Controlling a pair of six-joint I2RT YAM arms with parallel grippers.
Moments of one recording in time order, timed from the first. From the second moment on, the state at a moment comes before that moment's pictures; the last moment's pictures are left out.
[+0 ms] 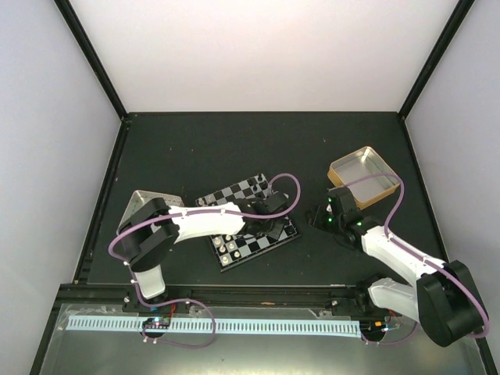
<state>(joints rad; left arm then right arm) -1.05 1.76 1.12 -0.44 -0.19 -0.60 0.43 1.11 0.47 -0.23 -0.10 0.71</state>
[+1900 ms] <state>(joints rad) -0.78 1.70 1.10 -0.46 -0.25 -0.62 0.43 1.11 0.45 -0.23 -0.09 0.71</state>
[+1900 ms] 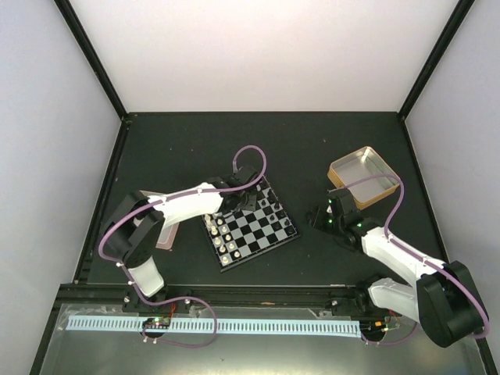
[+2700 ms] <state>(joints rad) -0.77 1.82 1.16 -0.45 -0.19 -0.54 0.43 1.12 0.45 -0.23 -0.09 0.71</state>
